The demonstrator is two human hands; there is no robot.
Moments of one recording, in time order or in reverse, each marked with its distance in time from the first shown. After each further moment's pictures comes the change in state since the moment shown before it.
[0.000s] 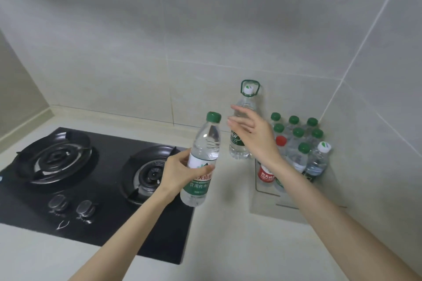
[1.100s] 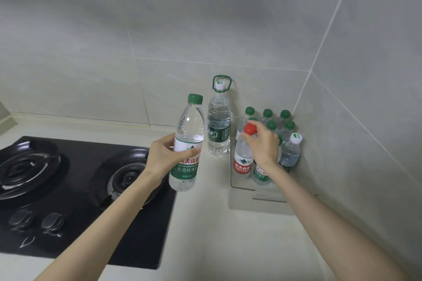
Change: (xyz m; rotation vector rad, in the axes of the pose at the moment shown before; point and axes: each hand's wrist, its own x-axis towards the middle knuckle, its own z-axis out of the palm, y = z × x) left_hand 0.022 0.037 0.036 -0.017 0.025 -0.034; right_hand -0.003 0.095 -0.073 -0.534 0.382 0.116
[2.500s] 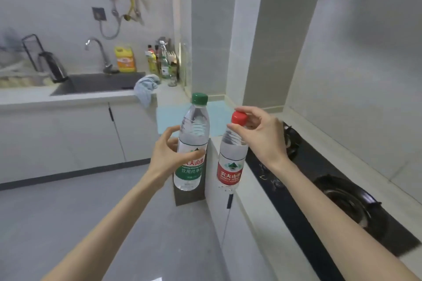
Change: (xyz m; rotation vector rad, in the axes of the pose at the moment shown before) left_hand -0.403 -0.020 -0.311 0.033 1.123 -0.047; right_hand -0.321 -0.410 0.088 0.766 -1.025 -0.752
